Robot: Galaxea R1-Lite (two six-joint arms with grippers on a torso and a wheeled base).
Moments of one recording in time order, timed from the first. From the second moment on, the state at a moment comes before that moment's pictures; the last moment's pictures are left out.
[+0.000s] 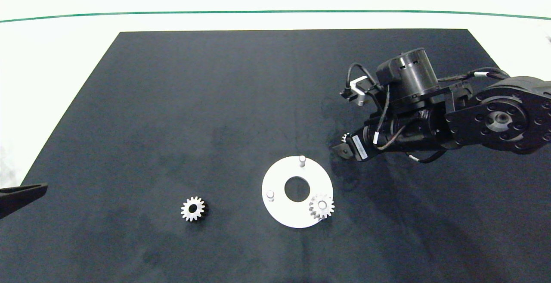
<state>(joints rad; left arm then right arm) -0.01 0.96 -1.10 0.65 0.07 0.28 0.54 1.84 -1.43 0.26 -0.25 -0.11</state>
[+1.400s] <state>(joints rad) -0.01 0.95 -1.10 0.65 0.07 0.28 0.51 1.87 -1.39 0.18 -0.20 -0.07</state>
